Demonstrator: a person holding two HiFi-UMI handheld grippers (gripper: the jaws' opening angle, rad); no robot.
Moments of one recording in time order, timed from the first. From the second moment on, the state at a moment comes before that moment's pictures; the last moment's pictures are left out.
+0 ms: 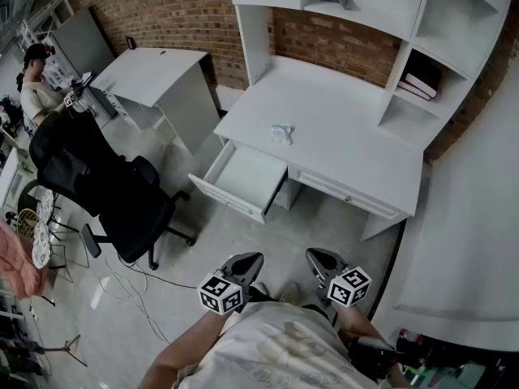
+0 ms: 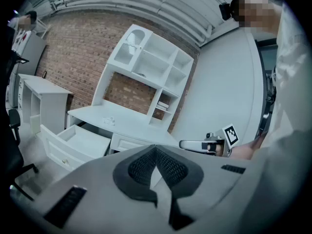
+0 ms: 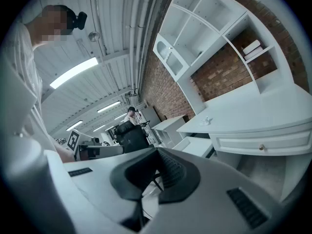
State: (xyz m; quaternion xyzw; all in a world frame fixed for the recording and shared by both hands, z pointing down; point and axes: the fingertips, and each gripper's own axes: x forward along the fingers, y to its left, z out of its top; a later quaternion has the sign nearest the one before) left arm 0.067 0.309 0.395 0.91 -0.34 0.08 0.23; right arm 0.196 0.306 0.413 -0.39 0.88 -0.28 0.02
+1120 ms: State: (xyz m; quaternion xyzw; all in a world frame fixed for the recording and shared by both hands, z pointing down) left arm 0.065 0.286 0.393 0.89 -0.37 0.06 0.25; right arm 0.195 0.287 0.415 -0.36 0.88 -0.29 0.00
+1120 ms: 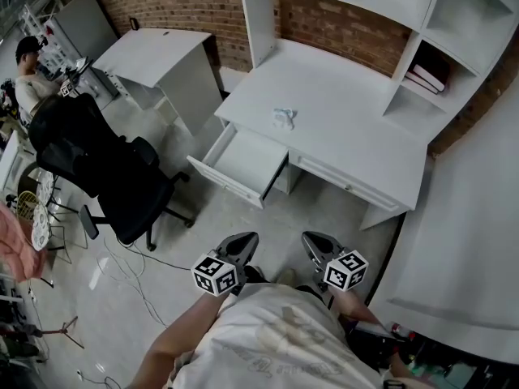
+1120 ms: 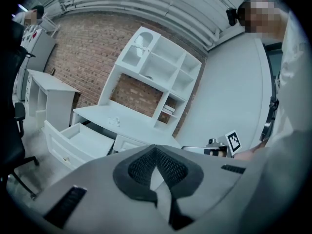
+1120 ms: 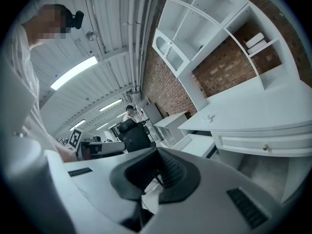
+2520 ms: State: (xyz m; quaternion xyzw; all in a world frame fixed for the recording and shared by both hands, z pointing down) left arm 0.039 0.134 0.399 0.91 -0.31 0.06 0.27; right arm 0.161 0.134 0.417 -0.42 0.85 -0.31 -0.03
